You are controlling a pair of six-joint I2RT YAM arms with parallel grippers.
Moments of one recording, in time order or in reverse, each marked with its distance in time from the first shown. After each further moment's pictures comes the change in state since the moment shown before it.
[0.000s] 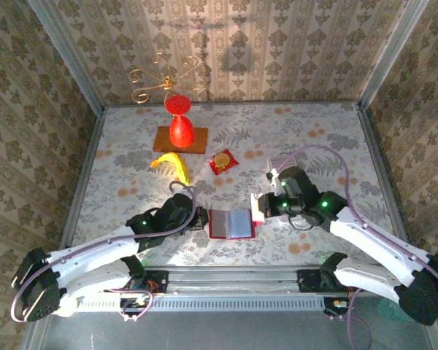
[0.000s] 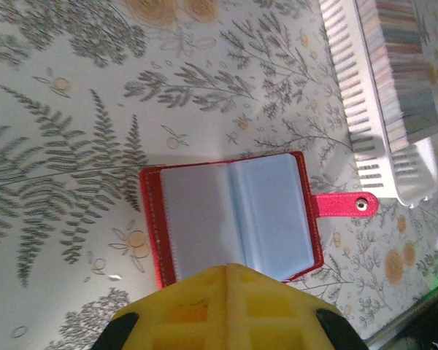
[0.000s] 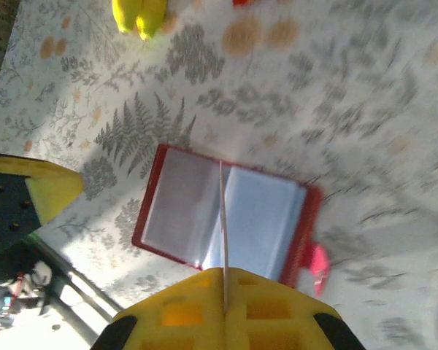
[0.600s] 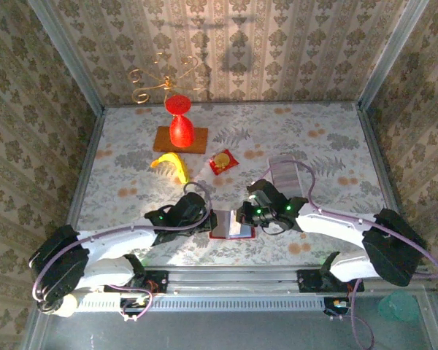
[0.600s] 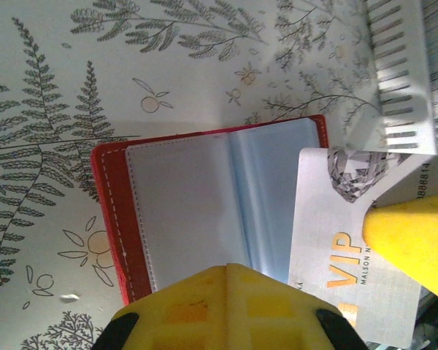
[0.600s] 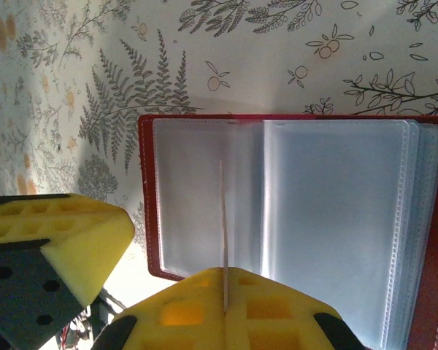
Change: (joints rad) left arm 0.003 0.230 -0.002 0.144 0.098 0.000; right arm 0.140 0.328 -0.072 0.345 -0.021 0.356
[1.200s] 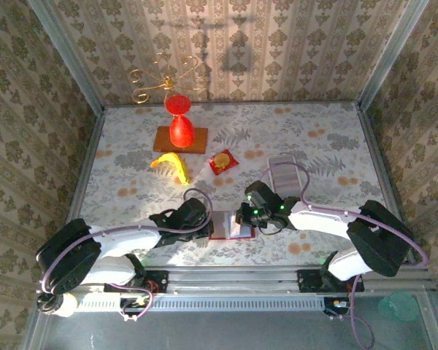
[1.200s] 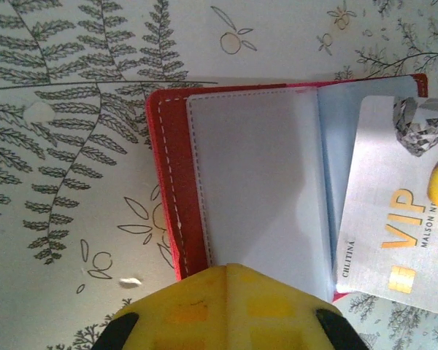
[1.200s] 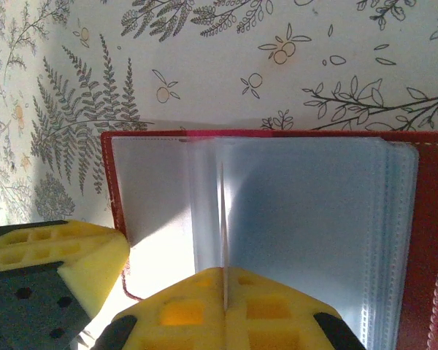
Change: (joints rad) left arm 0.000 0.069 -0.066 0.033 -0.008 0.000; right arm 0.000 0.100 0.002 0.038 0.033 0.007
